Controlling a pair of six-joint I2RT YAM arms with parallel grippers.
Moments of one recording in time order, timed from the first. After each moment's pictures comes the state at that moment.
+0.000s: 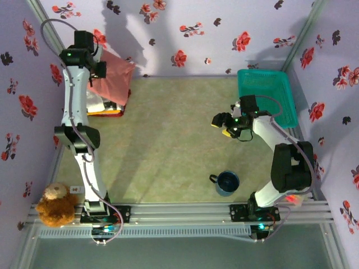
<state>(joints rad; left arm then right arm) 0.00 2.17 2.61 -1.36 -0.14 0.09 0.14 1.57 1.05 -0.56 -0.58 0.56</state>
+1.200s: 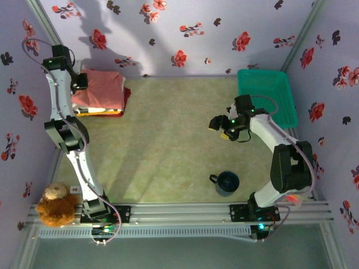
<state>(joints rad) 0.22 2.29 2.54 -1.33 0.02 0.10 0.20 1.57 1.10 -0.69 -0.54 0.55</state>
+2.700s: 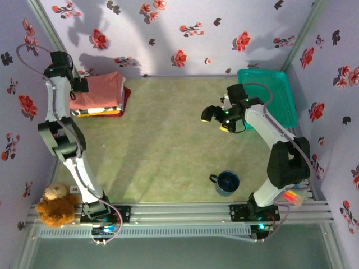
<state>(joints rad) 0.23 2.02 2.06 -0.95 -0.21 0.07 0.27 1.62 1.31 -0.81 -0.44 0.53</state>
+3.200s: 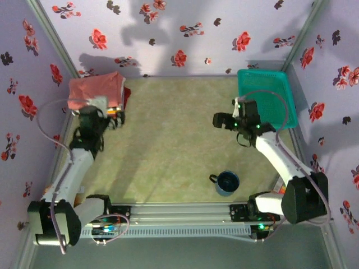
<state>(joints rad) -0.11 1.05 0.71 -0.11 -0.04 0.00 0.27 1.25 0.88 -0.36 -0.07 0.31</state>
